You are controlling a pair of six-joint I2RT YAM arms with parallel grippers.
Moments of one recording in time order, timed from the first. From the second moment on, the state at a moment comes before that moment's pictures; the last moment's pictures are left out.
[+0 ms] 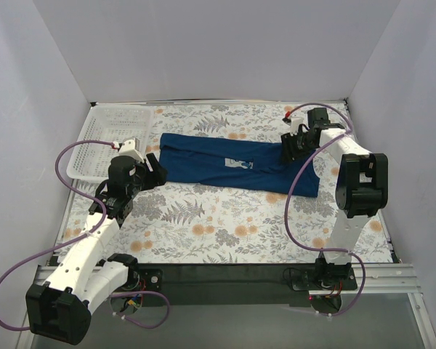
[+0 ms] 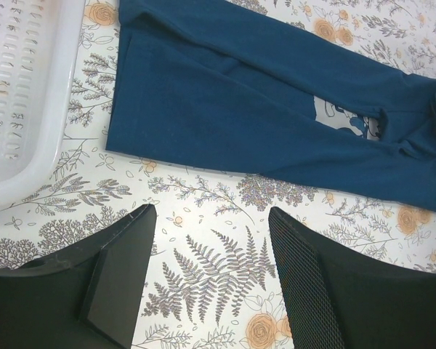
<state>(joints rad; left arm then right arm) -0.24 0.90 0.68 -0.26 0.00 -0.43 0.06 1.91 1.40 -0.61 -0.51 -0.29</state>
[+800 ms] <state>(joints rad) -0.24 0.90 0.68 -0.26 -0.01 -0.43 0.06 1.95 1.45 -0.65 -0.63 -0.17</state>
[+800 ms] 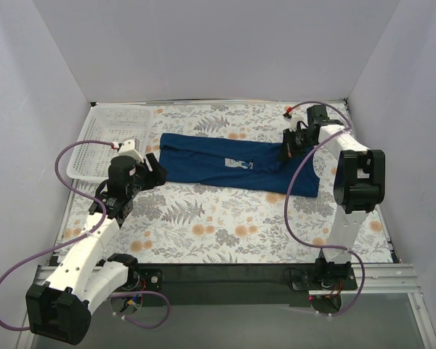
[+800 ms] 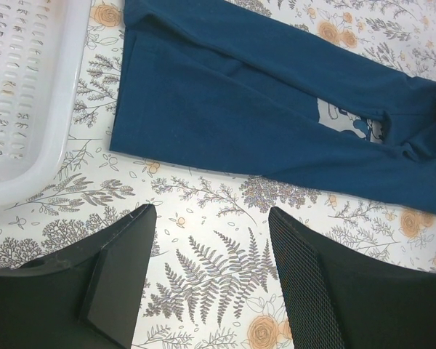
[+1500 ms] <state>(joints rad) -0.24 0.92 0.68 -0.25 -0.02 -0.43 -0.17 2.07 1.51 -0.52 -0.99 -0.06</state>
